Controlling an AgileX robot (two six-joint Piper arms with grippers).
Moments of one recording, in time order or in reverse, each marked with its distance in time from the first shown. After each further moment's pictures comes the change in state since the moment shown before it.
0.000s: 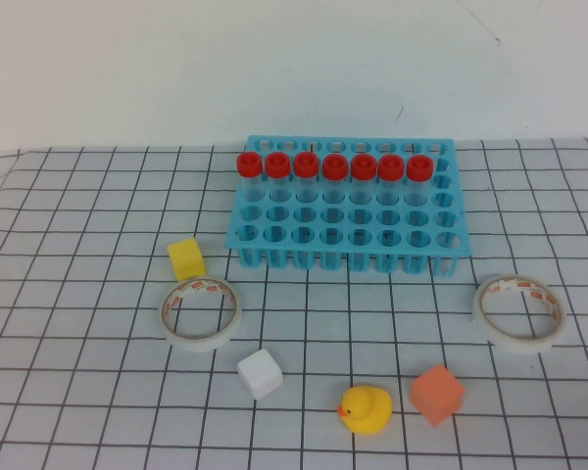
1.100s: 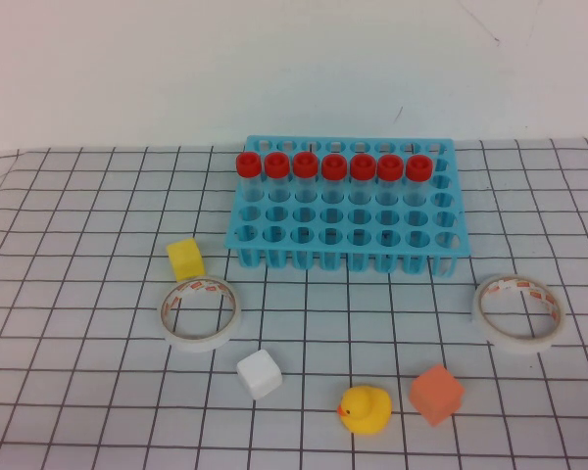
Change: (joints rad) right arm 0.000 0.000 0.000 0.000 0.000 0.000; left arm 0.137 -0.049 0.153 -1.580 0.481 1.388
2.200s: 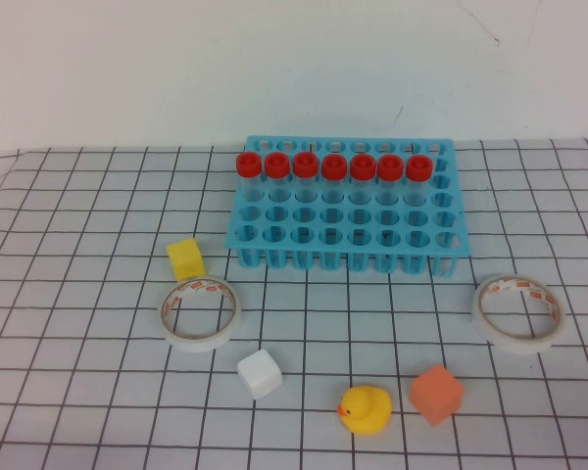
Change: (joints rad) right arm 0.000 0.000 0.000 0.000 0.000 0.000; left arm -0.004 -0.068 0.325 -0.285 -0.126 0.179
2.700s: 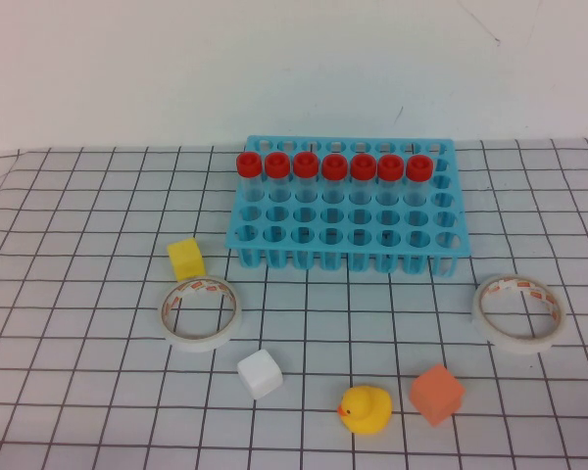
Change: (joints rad) right arm 0.000 0.000 0.000 0.000 0.000 0.000; left arm -0.068 0.000 0.000 -0.002 0.002 -0.008
